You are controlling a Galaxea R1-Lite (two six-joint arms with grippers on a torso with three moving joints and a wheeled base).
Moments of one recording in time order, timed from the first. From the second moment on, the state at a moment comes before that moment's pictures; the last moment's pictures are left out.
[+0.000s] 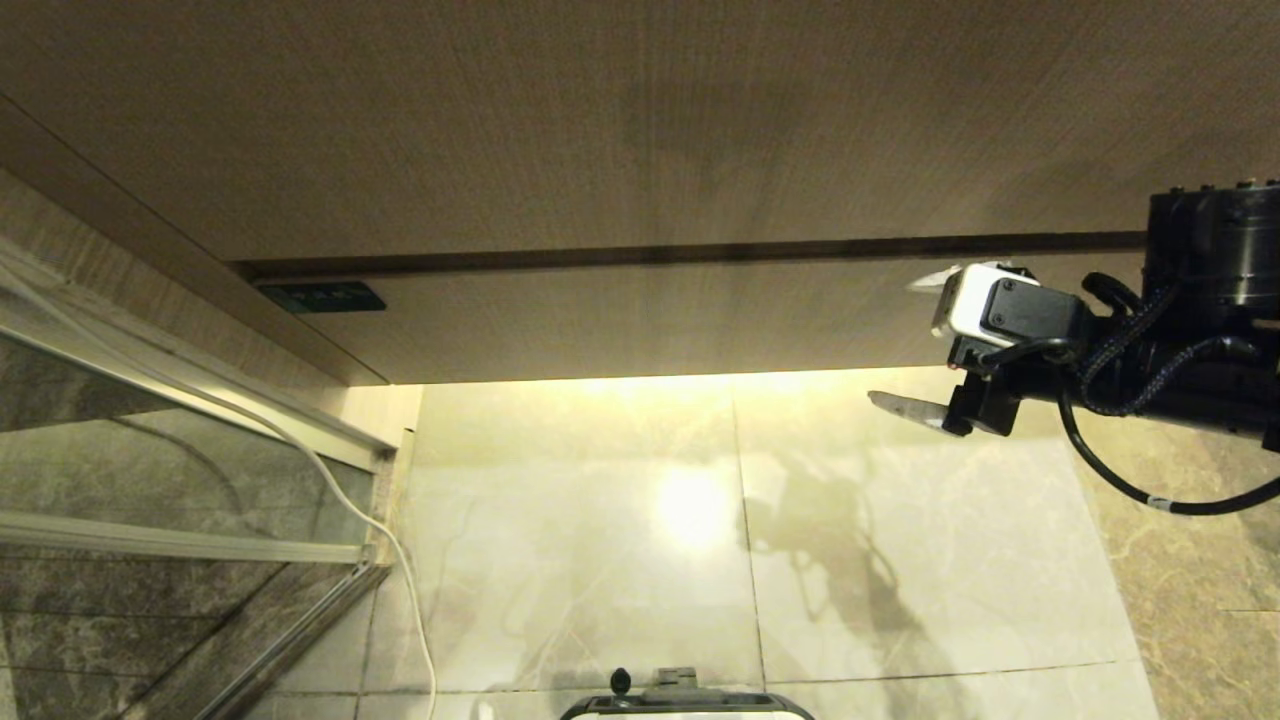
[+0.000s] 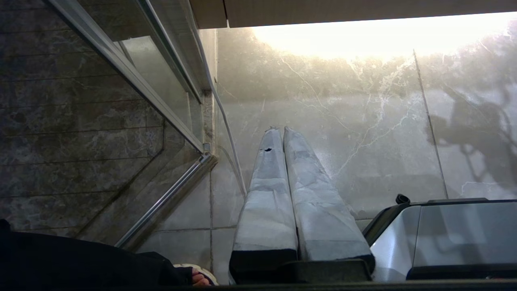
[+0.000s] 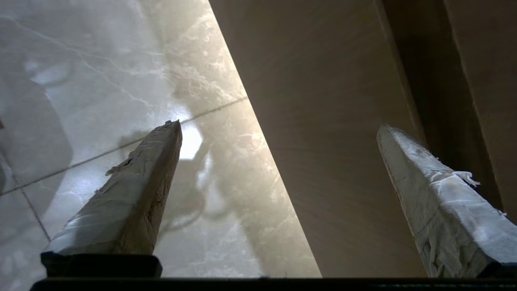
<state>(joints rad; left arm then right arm) 0.00 0.00 0.00 0.00 -0.01 0.00 0.28 1.56 -0.92 -0.37 0.26 -1.05</state>
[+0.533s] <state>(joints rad) 0.00 0.00 0.00 0.00 -0.01 0.00 0.21 1.56 -0.73 -0.75 0.31 -1.04</state>
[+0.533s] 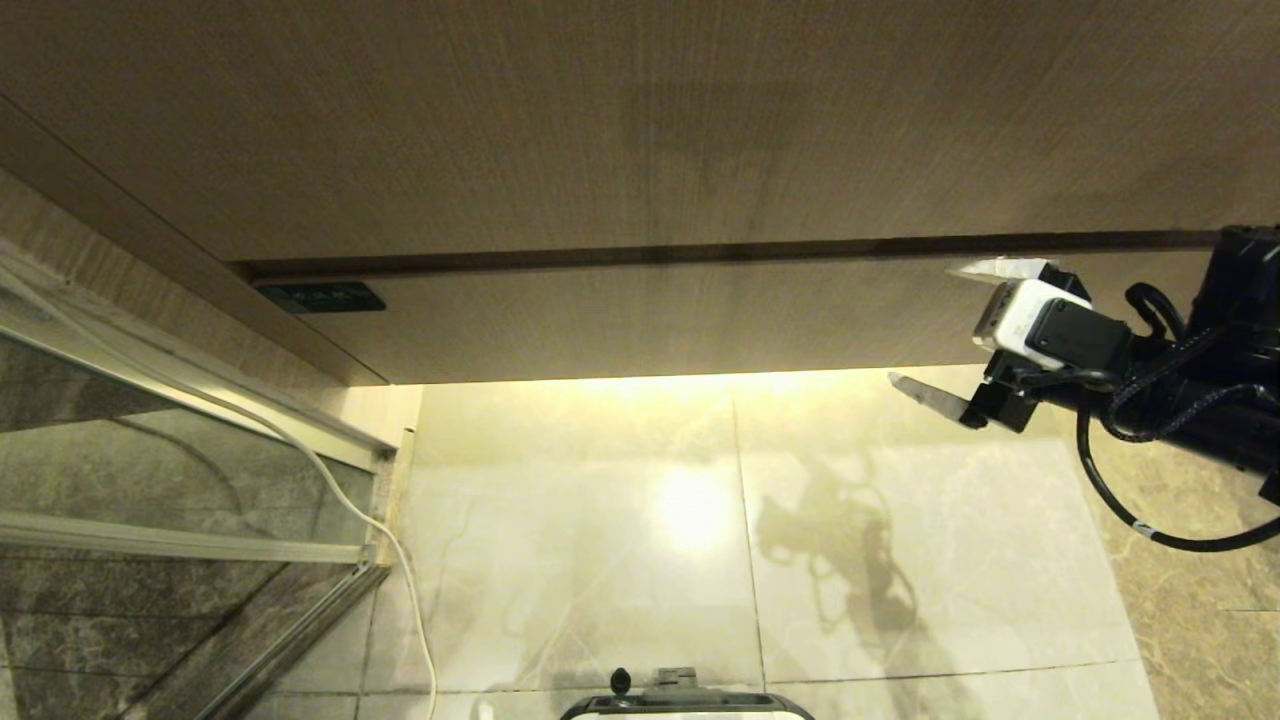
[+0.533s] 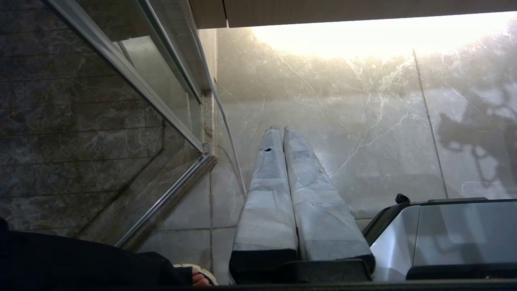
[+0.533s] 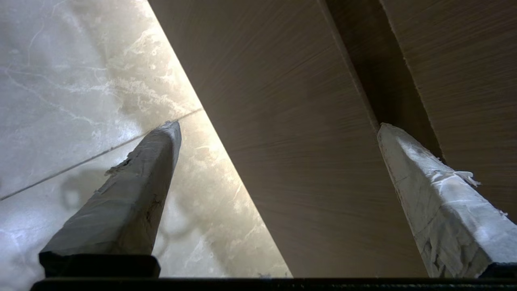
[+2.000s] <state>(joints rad) 0.00 0.00 0.00 0.00 -0.01 0.00 0.16 1.85 -0.95 -0.86 0.36 -1.04</state>
